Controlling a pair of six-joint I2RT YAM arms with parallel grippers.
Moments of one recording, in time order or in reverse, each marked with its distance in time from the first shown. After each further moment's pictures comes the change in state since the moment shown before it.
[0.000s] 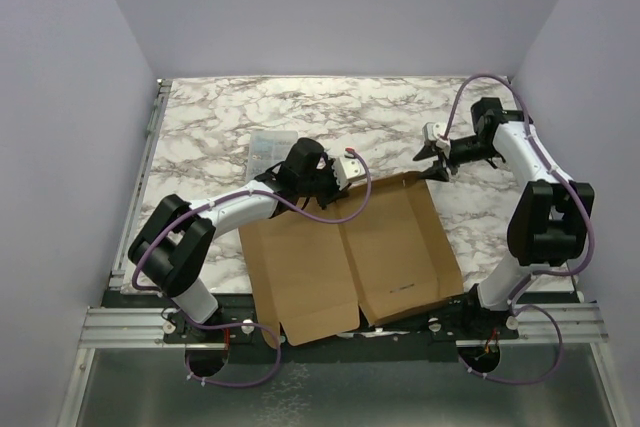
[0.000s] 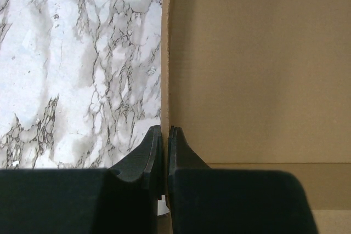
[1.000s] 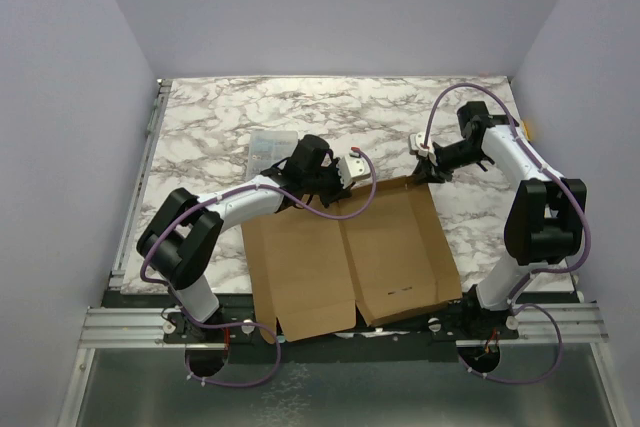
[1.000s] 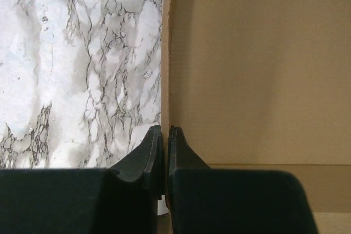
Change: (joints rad) left arm 0.003 0.056 0.062 -0.045 0.024 0.023; right arm 0.064 0.017 -0.039 0.035 0.179 0.050
